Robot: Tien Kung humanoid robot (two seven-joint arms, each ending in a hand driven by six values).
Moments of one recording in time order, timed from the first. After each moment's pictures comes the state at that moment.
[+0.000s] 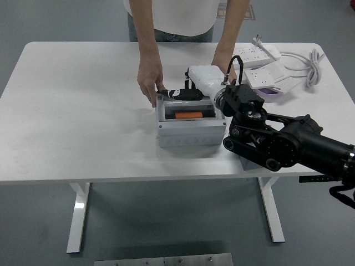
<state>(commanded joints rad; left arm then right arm) -0.13 0.18 -1.60 -0.32 1.66 0.16 0.55 0.99 -0.21 0.30 1.06 -1.67 -0.21 -0.44</state>
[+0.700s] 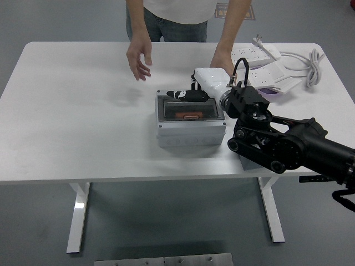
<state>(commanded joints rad) -0.13 0.18 -1.60 -0.32 1.67 0.16 0.55 0.95 -0.24 0.39 1.08 -1.72 -0.18 -0.47</state>
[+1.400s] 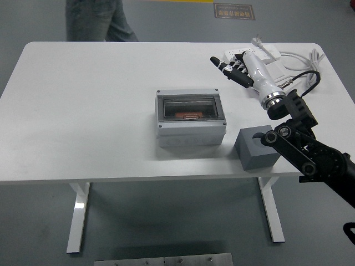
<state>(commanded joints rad) -0.13 0.16 -1.59 -0.31 1.65 0.15 0.55 0.61 -0.31 0.85 1.11 -1.43 -0.37 0.00</state>
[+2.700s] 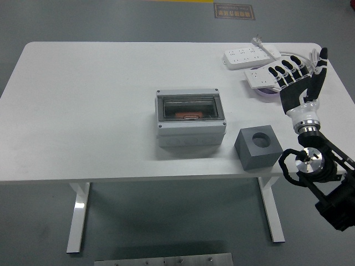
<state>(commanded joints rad) -0.10 0.16 -1.58 -0.31 1.61 0.15 0.54 0.39 -0.34 1.02 1.16 -0.01 -0.07 0.54</state>
